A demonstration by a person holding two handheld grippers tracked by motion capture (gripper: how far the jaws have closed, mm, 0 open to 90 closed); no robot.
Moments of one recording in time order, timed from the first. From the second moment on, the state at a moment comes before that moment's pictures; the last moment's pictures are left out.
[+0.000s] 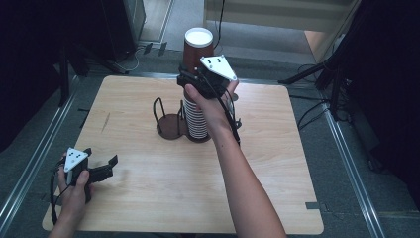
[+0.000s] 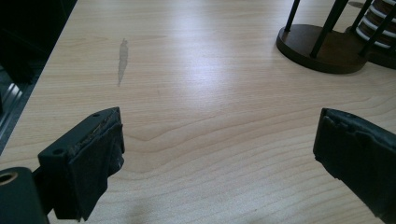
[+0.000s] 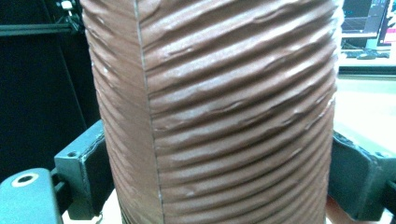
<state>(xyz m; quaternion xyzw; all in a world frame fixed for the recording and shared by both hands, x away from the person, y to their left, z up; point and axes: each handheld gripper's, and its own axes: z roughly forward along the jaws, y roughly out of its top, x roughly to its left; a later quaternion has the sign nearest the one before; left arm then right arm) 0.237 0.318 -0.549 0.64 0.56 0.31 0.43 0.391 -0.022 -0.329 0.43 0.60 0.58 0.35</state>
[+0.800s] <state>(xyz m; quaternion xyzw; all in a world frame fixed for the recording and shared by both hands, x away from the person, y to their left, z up) 0.237 0.318 -0.549 0.64 0.56 0.31 0.43 0.385 -0.033 -0.293 0.41 0.57 0.60 0.37</state>
